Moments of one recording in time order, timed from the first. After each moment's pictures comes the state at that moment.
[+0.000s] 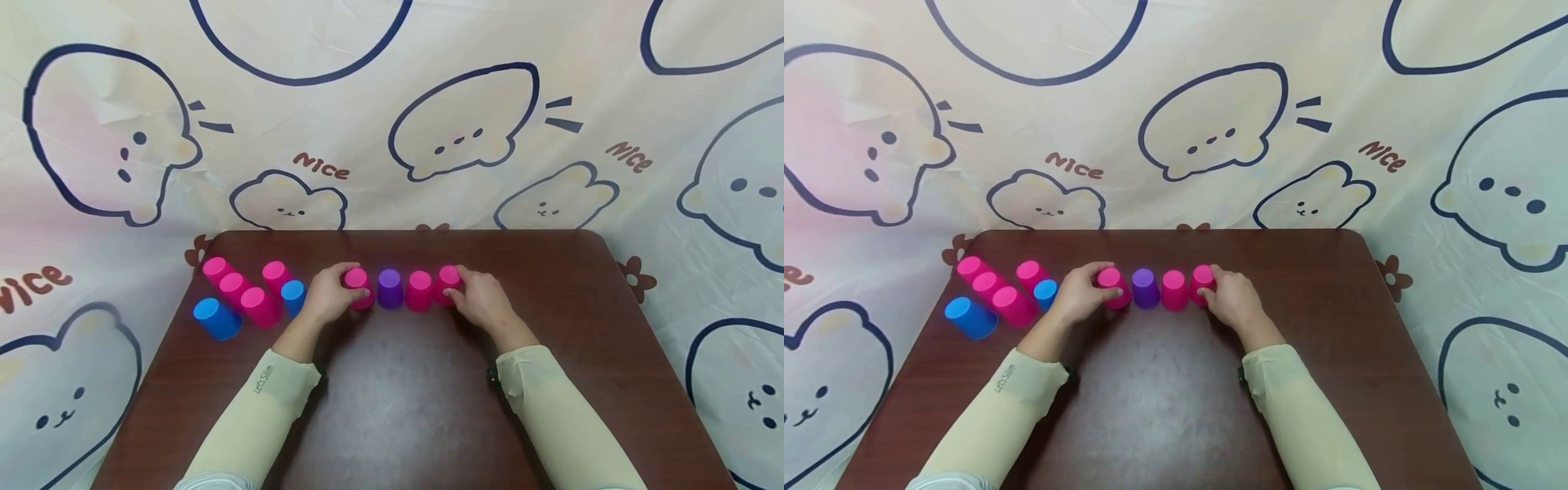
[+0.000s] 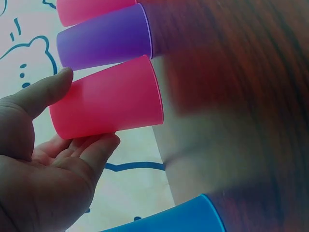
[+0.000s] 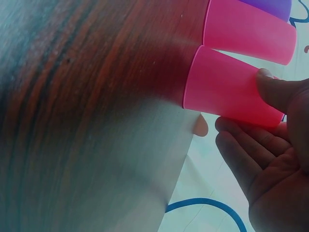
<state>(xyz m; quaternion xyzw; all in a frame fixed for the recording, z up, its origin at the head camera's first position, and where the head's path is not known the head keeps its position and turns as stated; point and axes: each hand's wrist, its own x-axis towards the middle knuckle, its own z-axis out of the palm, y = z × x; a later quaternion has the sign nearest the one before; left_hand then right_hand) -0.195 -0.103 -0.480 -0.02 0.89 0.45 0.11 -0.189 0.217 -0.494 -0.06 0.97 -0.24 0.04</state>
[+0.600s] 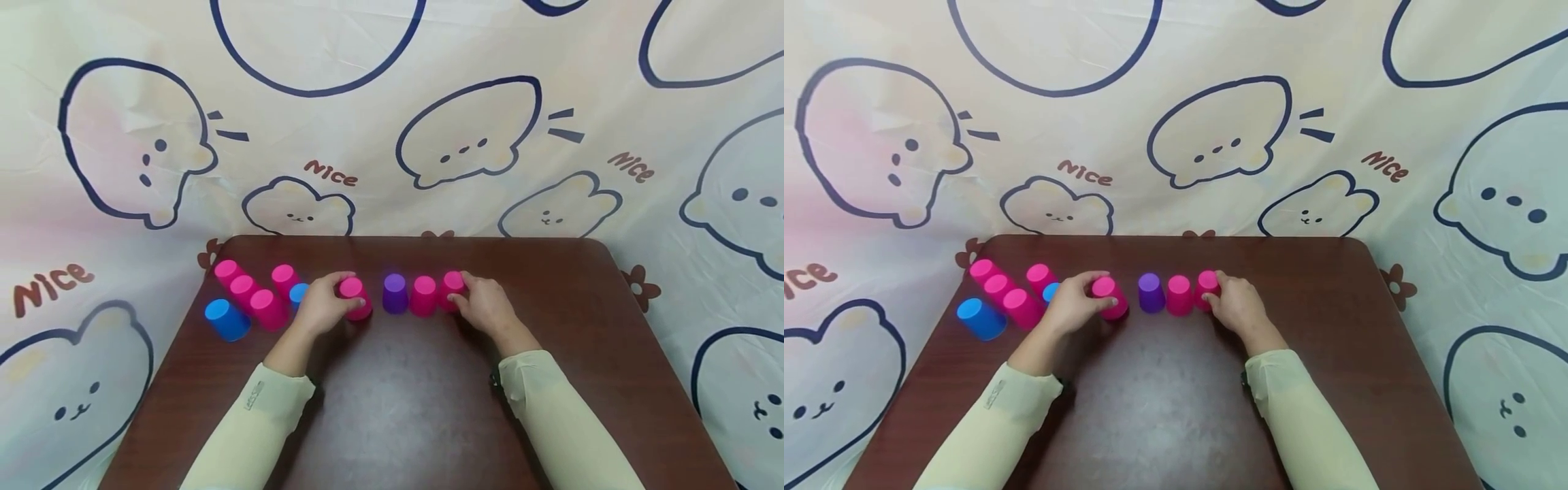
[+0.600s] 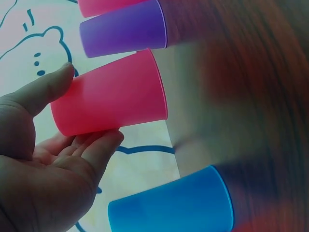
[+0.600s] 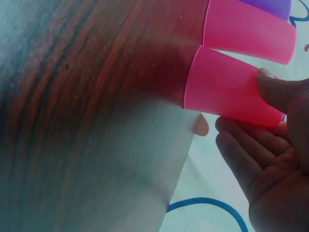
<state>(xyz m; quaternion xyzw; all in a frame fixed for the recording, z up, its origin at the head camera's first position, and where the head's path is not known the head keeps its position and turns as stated) -0.173 -0.121 -0.467 -0.03 0.89 0.44 0.09 -0.189 0.218 -0.495 -0.06 0.96 -0.25 0.04</state>
